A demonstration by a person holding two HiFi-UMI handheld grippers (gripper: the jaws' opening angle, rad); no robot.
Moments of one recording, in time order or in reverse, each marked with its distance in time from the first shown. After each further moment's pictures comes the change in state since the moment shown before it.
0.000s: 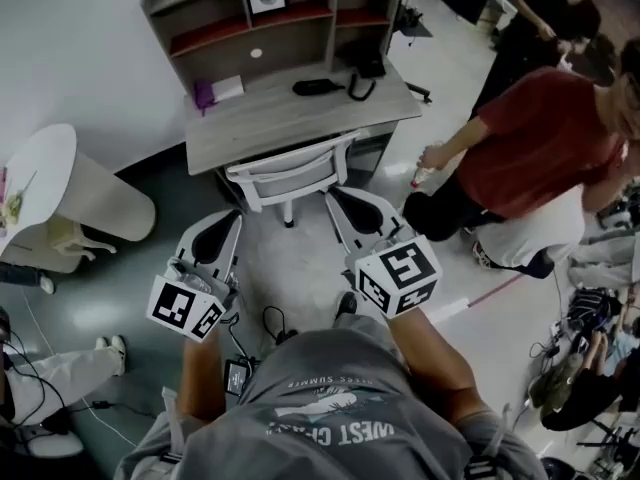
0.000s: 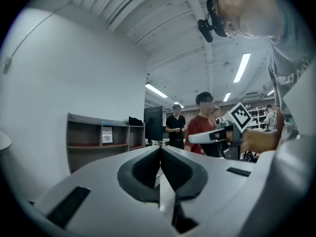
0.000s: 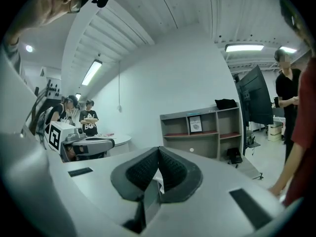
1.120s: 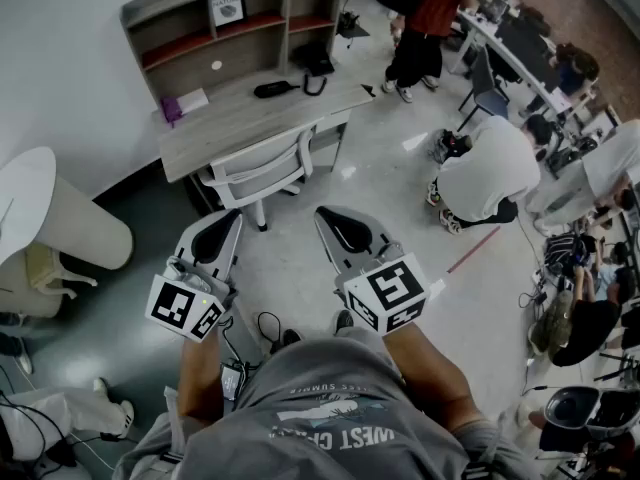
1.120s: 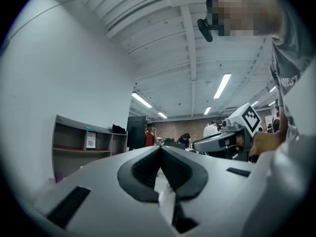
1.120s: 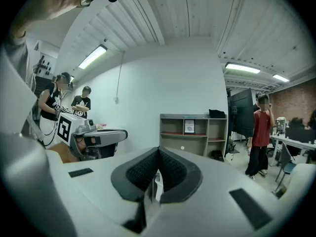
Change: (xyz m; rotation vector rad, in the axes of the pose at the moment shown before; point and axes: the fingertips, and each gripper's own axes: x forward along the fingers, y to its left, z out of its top) left arm -0.109 -0.029 0.020 -0.035 -0.125 -0.224; right arm -0.070 0.153 -0.009 -0.123 0.043 -0.202
